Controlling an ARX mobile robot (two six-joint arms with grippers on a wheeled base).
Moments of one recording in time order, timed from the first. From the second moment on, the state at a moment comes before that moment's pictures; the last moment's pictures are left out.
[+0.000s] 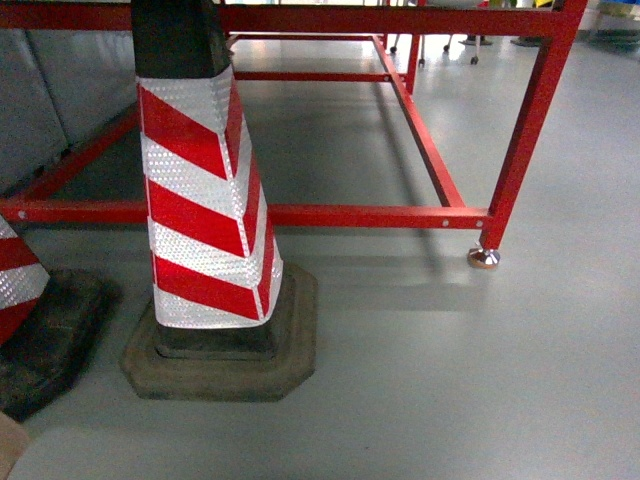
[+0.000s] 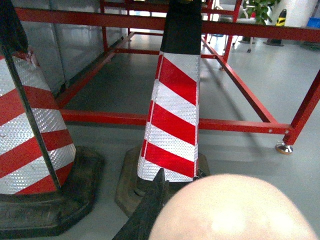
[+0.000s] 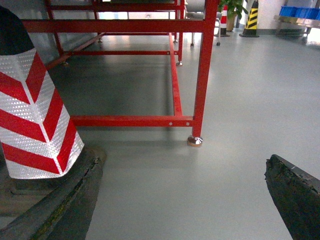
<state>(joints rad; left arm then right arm) 0.00 0.01 0.02 -0.02 -0.01 0.00 0.00 0.00 0.01 -0.01 0.00 -0.01</state>
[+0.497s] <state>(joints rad) 0.00 0.01 0.02 -0.01 0.00 0.00 0.00 0.00 0.01 0.00 0.00 -0.01</state>
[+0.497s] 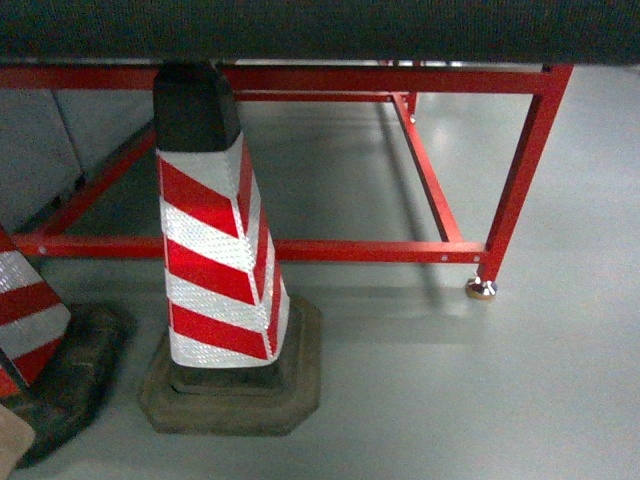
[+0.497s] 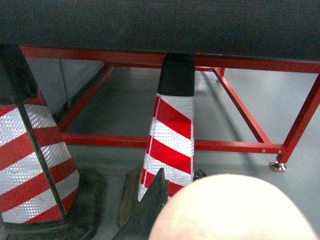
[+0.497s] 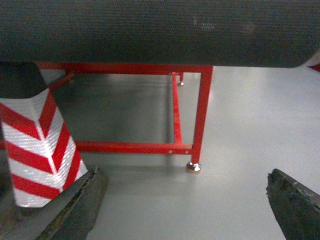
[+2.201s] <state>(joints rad) 0.00 0.01 0.02 -0.01 0.00 0.00 0.00 0.00 0.01 0.00 0.00 -0.01</state>
